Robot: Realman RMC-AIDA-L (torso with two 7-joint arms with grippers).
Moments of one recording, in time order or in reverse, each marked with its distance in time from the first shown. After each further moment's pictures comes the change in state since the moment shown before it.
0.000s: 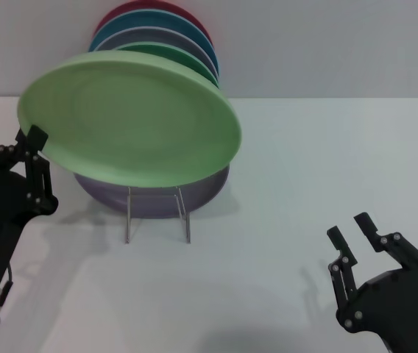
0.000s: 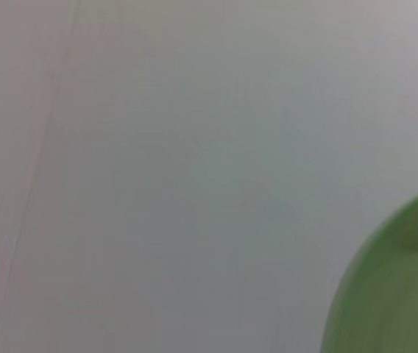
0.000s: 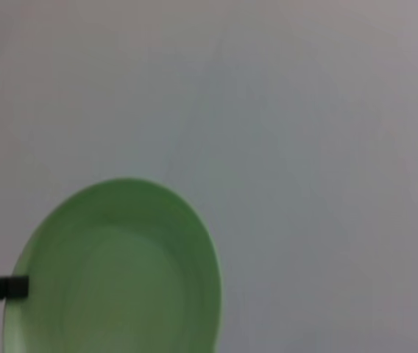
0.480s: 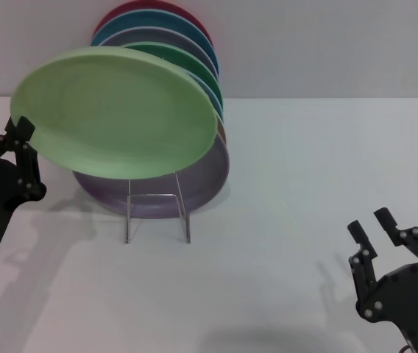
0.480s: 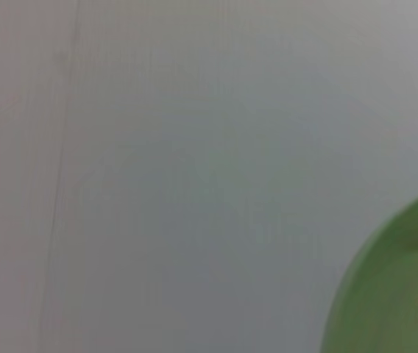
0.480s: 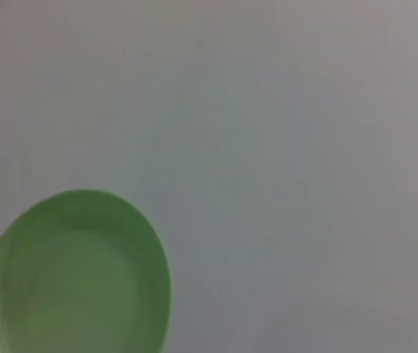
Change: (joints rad) left arm -0.040 -0.005 -0.062 0.071 -0.003 -0.055 0.011; right arm 0.001 -0.002 0.034 -0.076 0.017 -0.006 0.085
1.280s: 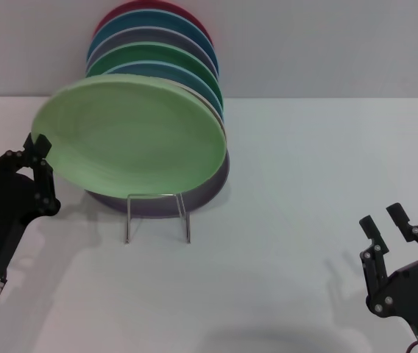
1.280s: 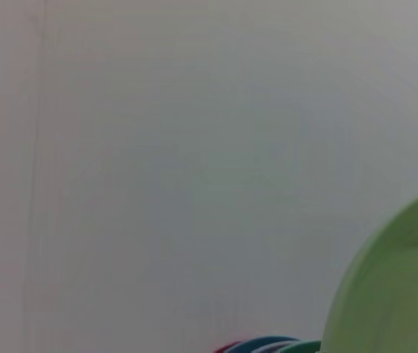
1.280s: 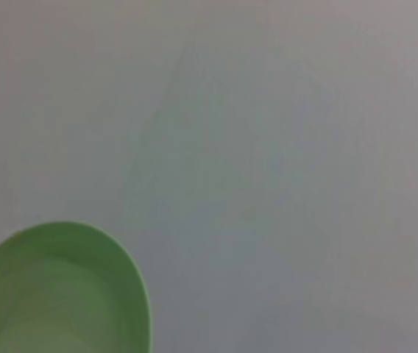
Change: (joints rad) left arm 0.007 -0.007 0.028 0.009 0.006 -0.056 0.048; right arm -0.003 -0.004 0.019 -0.014 0.001 -0.013 0.001
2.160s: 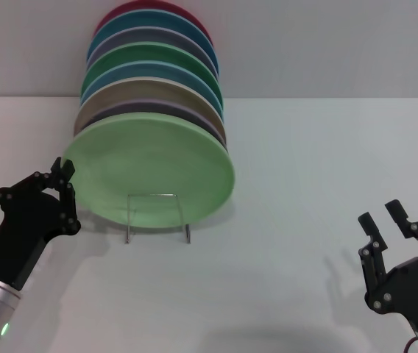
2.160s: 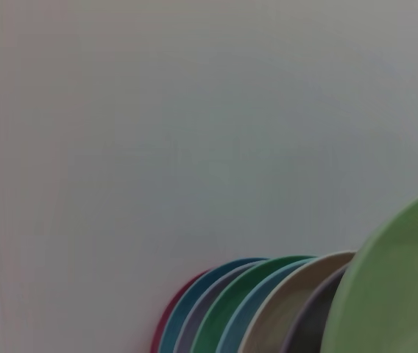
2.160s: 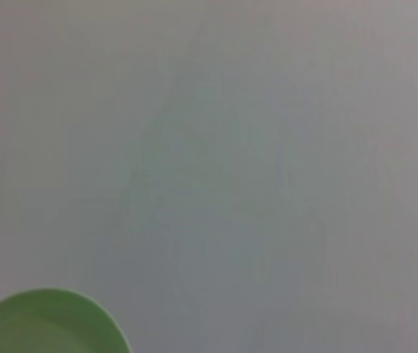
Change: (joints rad) left arm 0.001 -0.005 0.040 -0.008 -0.001 -0.122 0.092; right arm 0.011 0.001 0.002 -0.011 0.000 -0.002 0.000
